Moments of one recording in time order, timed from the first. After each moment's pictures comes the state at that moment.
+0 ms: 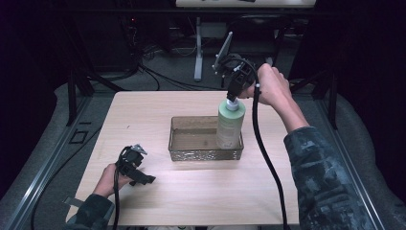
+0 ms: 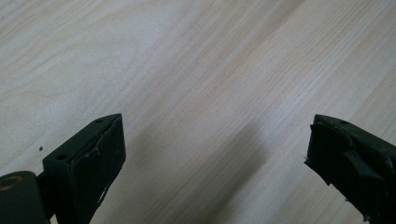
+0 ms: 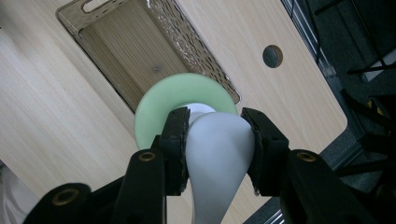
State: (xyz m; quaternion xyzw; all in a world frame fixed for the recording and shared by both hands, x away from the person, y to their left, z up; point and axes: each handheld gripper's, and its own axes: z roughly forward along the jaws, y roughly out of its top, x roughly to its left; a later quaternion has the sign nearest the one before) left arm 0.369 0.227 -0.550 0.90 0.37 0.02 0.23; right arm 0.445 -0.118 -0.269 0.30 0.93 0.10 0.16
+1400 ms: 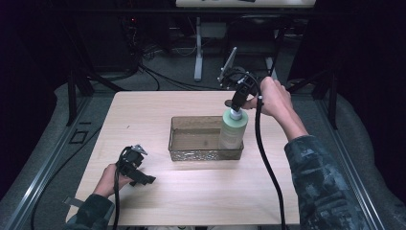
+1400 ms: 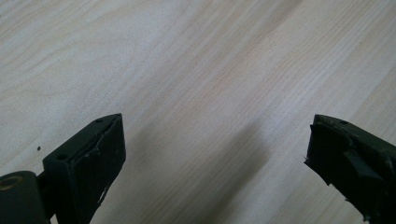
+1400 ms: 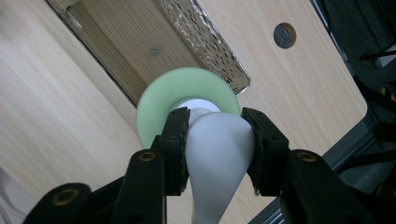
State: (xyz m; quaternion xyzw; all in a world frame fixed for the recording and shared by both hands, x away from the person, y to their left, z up) left arm 0.369 0.226 -0.551 0.90 0.37 0.02 0.23; right arm 0.444 -0.131 -0.305 0.32 0.93 0.09 0.15
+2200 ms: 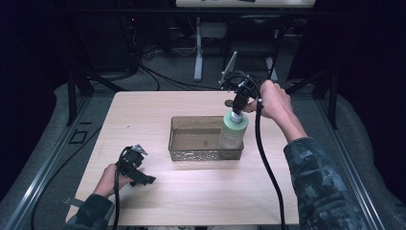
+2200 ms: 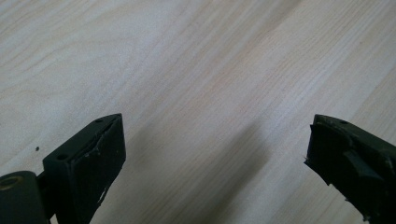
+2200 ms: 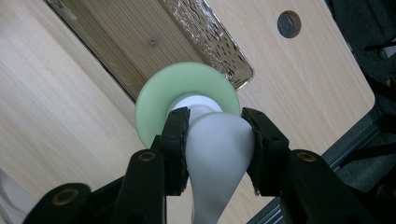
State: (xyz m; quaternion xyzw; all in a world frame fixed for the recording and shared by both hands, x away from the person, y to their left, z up) left arm 0.369 0.226 -0.552 0.90 0.37 0.02 0.23; right arm 0.447 -0.133 -0.315 0.32 0.93 0.07 0.14
